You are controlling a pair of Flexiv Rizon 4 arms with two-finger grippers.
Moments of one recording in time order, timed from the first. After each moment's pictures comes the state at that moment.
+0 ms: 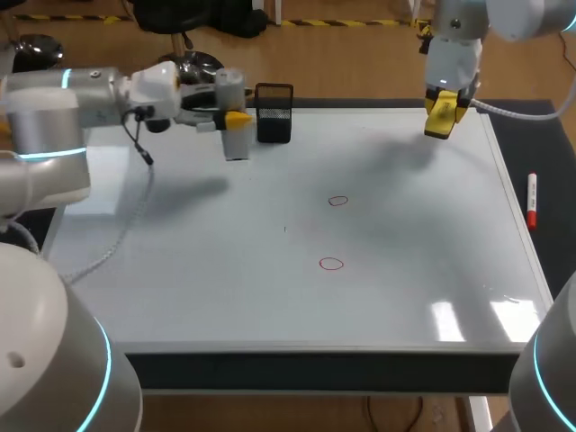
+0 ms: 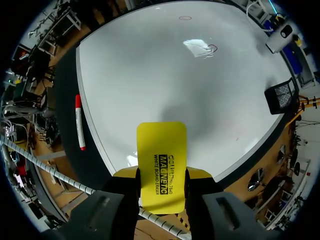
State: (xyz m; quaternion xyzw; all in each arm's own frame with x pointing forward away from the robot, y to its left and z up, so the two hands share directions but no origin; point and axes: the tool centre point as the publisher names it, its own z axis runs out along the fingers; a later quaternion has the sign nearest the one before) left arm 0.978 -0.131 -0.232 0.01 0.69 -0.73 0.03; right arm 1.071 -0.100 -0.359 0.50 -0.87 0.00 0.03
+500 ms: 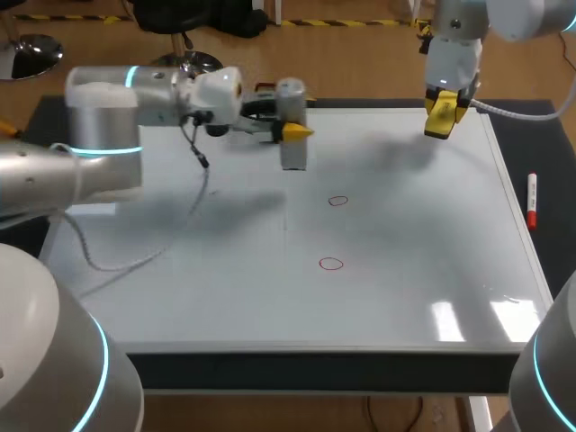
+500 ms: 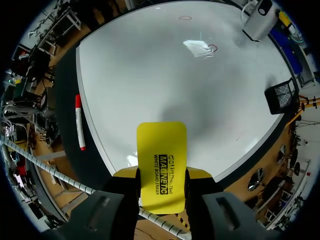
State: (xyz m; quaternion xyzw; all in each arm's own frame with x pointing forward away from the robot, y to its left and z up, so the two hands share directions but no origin) left arm 0.932 -0.237 -0.223 0.08 0.67 -0.74 -0.02; right arm 1.070 -0.100 -0.359 0.50 -0.87 0.00 0.03
